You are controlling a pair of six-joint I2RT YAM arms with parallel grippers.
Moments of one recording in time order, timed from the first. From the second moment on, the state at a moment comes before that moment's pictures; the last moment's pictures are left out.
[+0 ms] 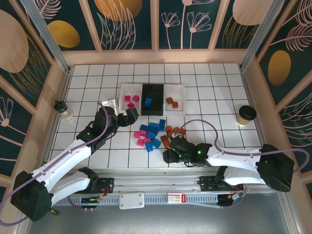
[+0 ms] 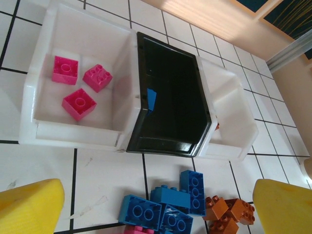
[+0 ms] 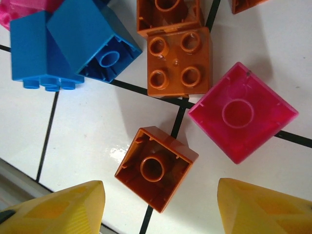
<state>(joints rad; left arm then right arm) -0.56 1.00 0.62 -0.10 -0.06 -0.69 1.13 1.18 0.47 -0.28 0.07 0.82</state>
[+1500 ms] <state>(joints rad) -0.56 0.97 0.51 -0.12 -0.04 -0.70 0.63 1.42 0.95 -0.19 0.15 0.49</state>
